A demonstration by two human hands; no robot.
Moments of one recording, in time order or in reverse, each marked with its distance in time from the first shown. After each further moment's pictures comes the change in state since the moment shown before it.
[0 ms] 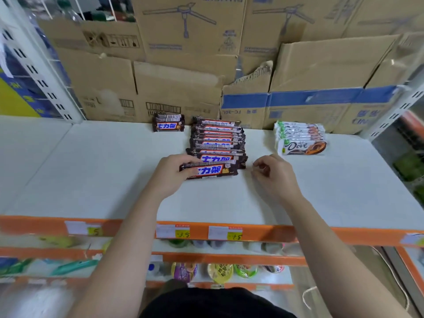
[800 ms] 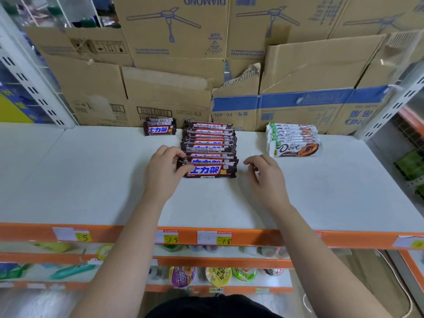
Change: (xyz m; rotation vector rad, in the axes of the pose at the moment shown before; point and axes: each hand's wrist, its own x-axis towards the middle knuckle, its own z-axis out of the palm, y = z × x) left_hand 0.011 -0.001 0.019 0.274 0.333 0.034; right_hand -0.009 -0.010 -0.001 0.060 0.109 -0.088
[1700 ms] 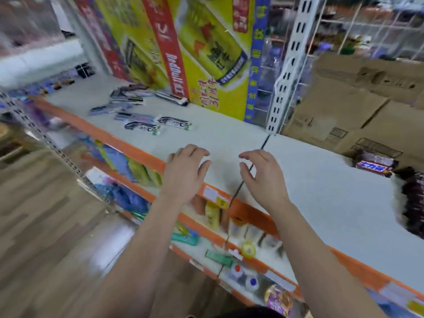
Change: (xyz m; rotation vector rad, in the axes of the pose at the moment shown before) left_hand -0.097 -0.291 -0.316 0.439 0.209 -0.147; right_hand -0.011 -0.387 0.285 0.202 -0.250 -0.502
